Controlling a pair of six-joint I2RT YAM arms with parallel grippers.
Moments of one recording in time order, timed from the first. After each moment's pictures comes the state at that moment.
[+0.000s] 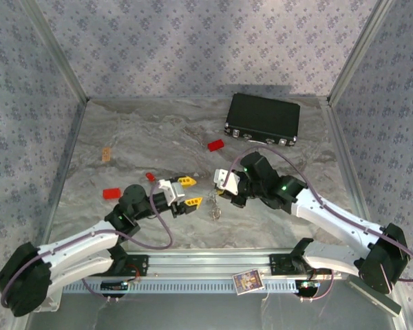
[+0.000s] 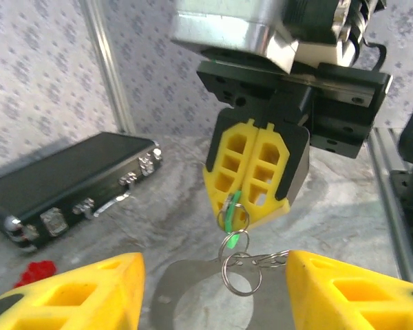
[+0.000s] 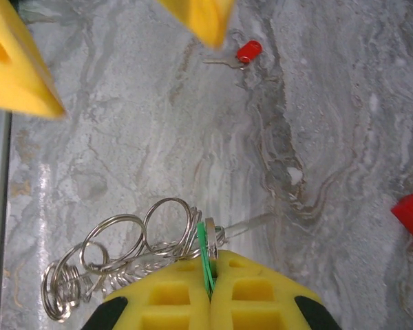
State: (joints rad) left arm -0.80 0.86 0.27 0.58 0.40 0.11; right arm 0.79 1.10 0.86 -0.47 -0.30 -0.56
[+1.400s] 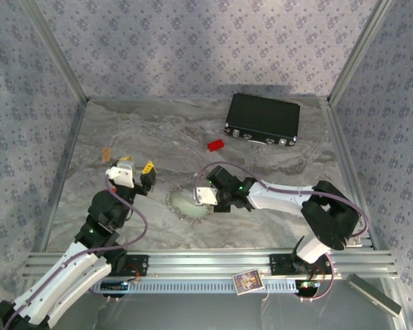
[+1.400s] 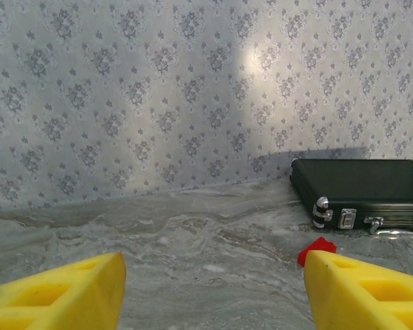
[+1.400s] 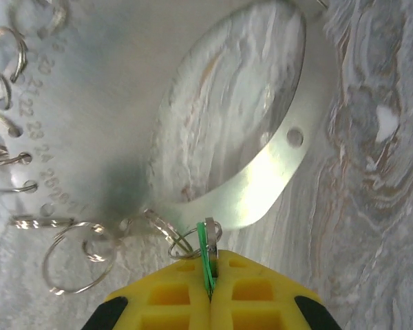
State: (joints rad) left arm -0.62 0.43 0.33 0.14 -0.35 -0.03; right arm 0.92 1.58 0.86 -0.30 0.00 -0.73
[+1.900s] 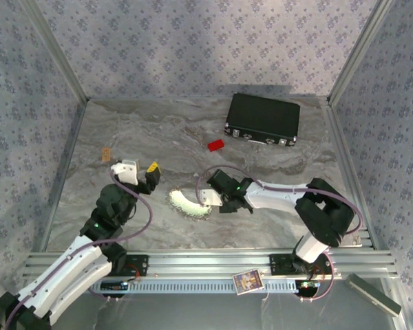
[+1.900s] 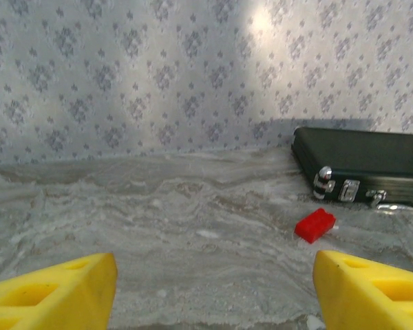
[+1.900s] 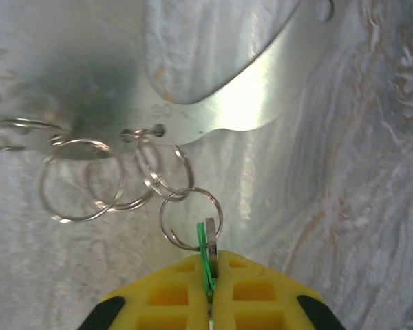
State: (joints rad) left arm -0.58 0.55 0.33 0.11 -0.33 -0.13; right arm 0.91 1.62 0.86 -0.38 0.19 -0.76
